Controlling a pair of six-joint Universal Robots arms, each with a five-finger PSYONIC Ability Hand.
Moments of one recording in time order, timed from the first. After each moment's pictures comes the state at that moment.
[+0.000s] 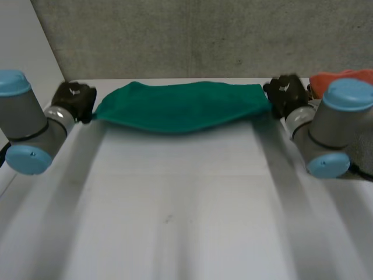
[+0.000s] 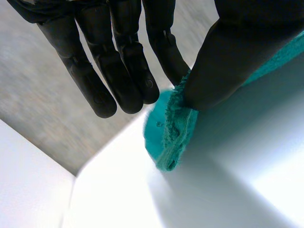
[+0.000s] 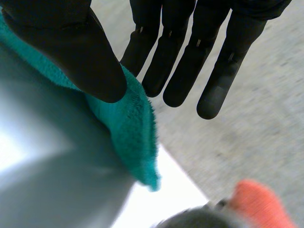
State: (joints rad) left arm 4.55 -2.28 -1.12 3.26 -1.44 3.61; right arm 1.87 -0.76 1.04 -0.27 1.45 2.63; left_hand 1.14 1.20 1.19 1.20 0.98; right_hand 1.14 1.18 1.19 1.20 1.01
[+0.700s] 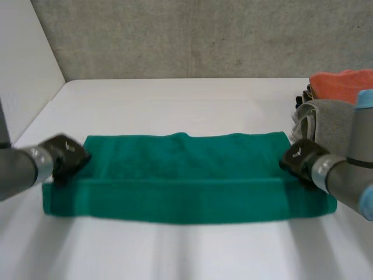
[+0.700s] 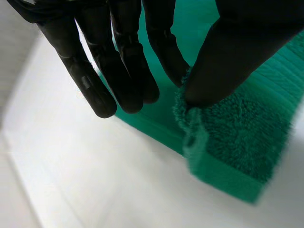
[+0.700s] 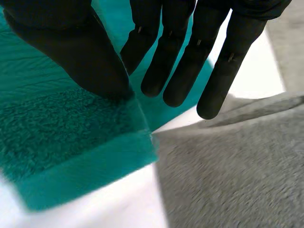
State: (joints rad) left arm 4.56 -1.96 -1.44 2.79 -1.47 4.05; right arm 1.84 -1.07 1.43 0.24 1.50 2.17; left_hand 1.14 1.20 1.19 1.20 0.99; right_hand 1.14 1.18 1.19 1.20 1.02
